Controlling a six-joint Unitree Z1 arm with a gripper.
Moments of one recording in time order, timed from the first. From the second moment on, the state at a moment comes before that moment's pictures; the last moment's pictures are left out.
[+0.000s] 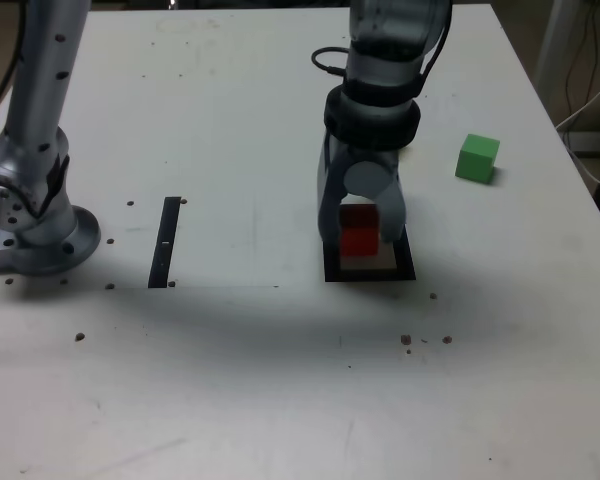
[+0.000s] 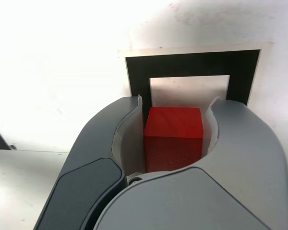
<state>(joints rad) -0.04 2.05 -1.48 1.12 0.00 -0.01</state>
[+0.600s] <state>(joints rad) -0.04 2.10 -1.55 1.22 0.04 -0.01</state>
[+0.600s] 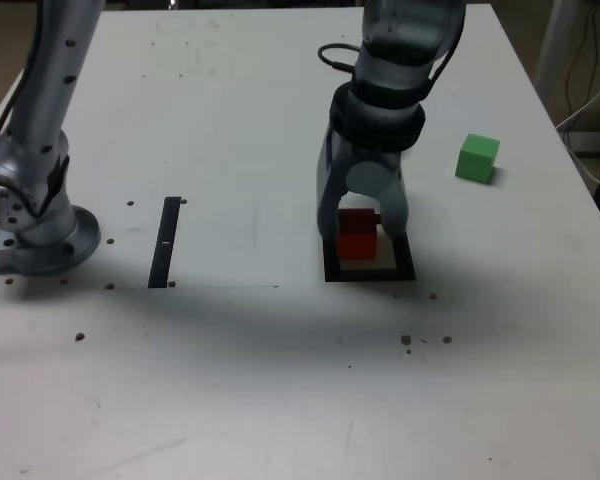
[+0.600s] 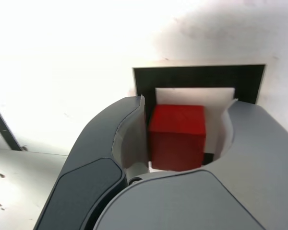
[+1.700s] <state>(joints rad) 0.28 2.08 -1.74 1.35 0.21 0.65</state>
